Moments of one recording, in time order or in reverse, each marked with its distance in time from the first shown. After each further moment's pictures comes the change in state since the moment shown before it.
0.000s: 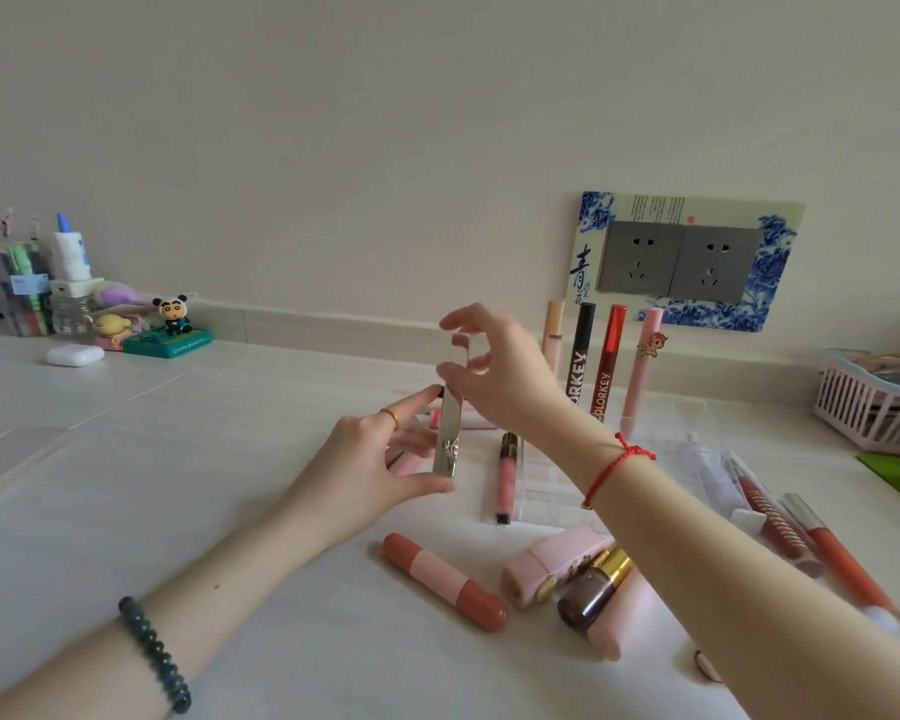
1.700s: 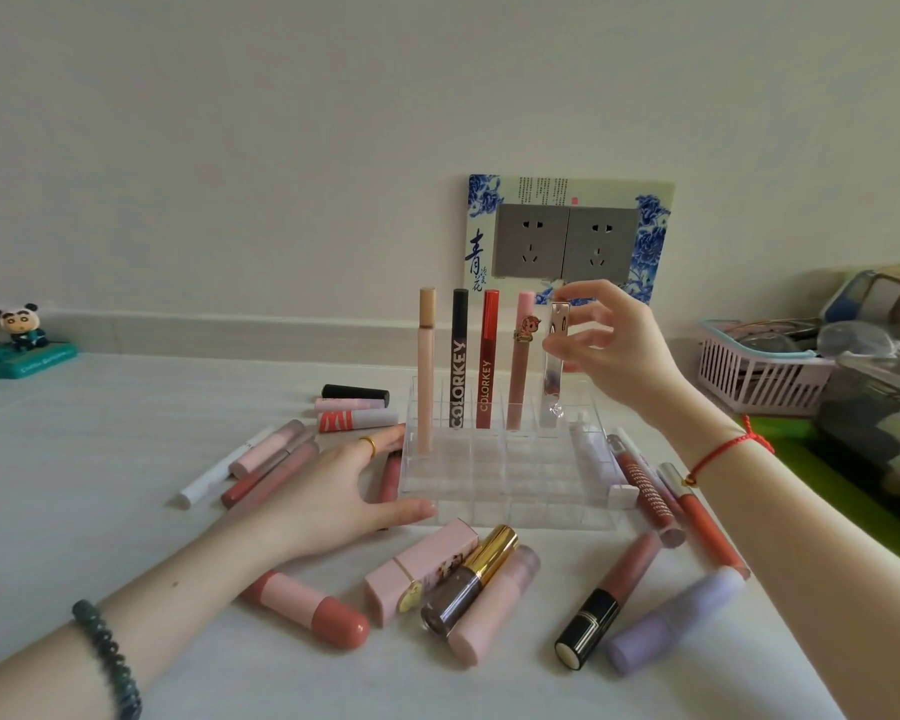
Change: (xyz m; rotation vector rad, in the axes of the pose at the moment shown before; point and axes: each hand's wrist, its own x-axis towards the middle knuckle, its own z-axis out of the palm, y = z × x) left_hand 0.025 0.021 0.063 0.207 -0.324 -0.093; right_hand -0.039 0.103 -0.146 0.119 0.247 0.170
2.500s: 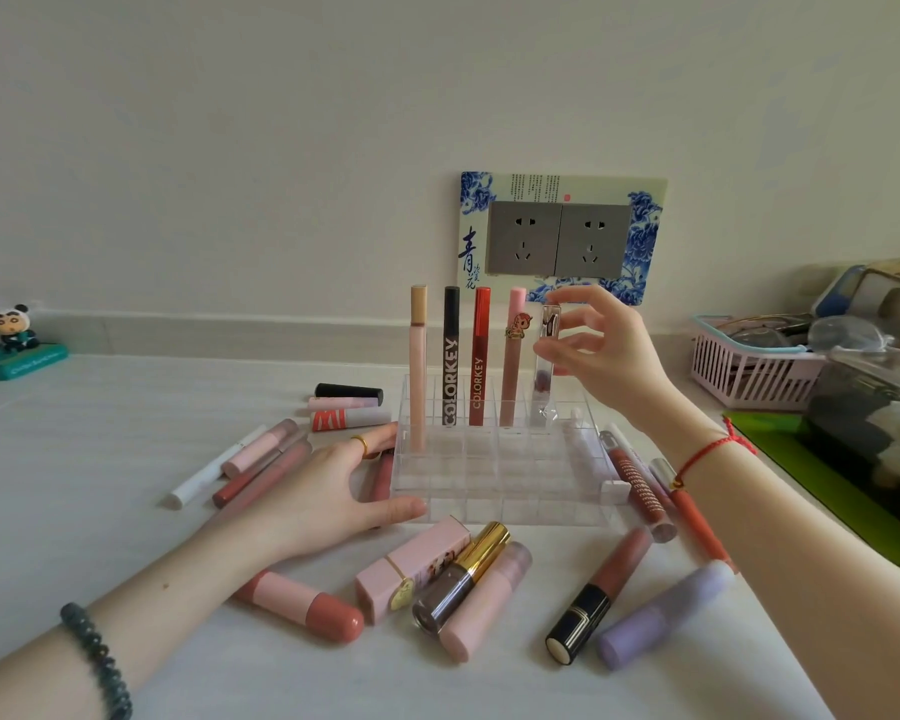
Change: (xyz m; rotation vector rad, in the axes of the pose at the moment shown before) left_hand -0.001 0.002 0.001 -0.087 -0.017 0.000; right_hand -0.002 0.009 0.002 0.017 0.009 -0.004
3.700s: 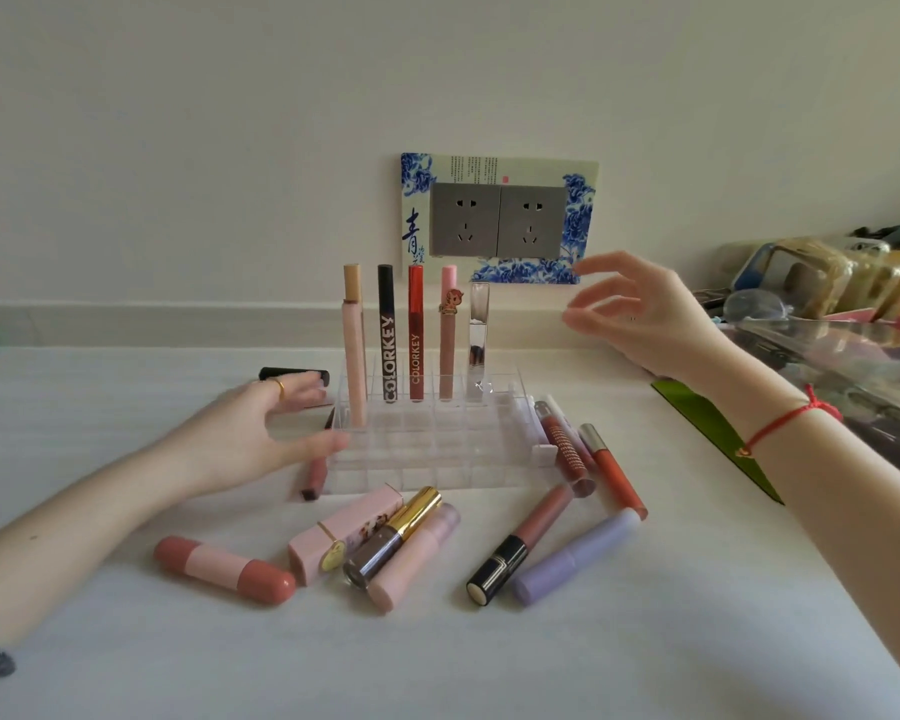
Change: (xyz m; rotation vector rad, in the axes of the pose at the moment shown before) left_hand 0.006 0.008 -0.024 -0.045 0.046 -0.045; right_hand -0.028 -0.020 -0.084 -0.277 -0.058 0.017
